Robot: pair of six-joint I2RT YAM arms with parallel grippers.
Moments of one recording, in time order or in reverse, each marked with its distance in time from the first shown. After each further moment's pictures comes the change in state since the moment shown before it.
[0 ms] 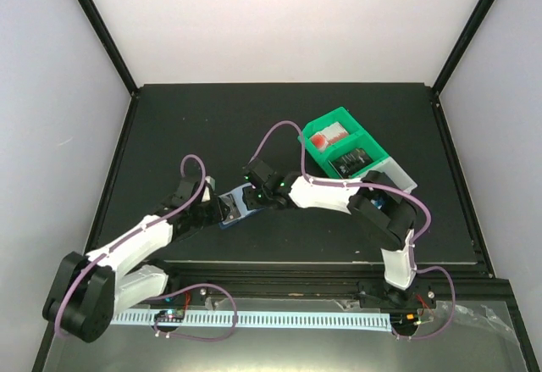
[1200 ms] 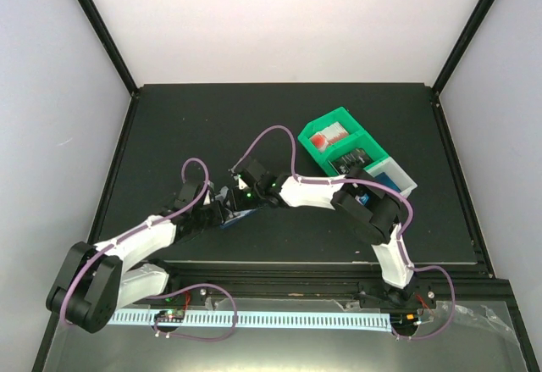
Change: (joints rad) left arm 0.003 0.089 -0.052 0.092 -0.053 -0.007; right arm 0.002 0.123 0.073 0.144 -0.274 0.090
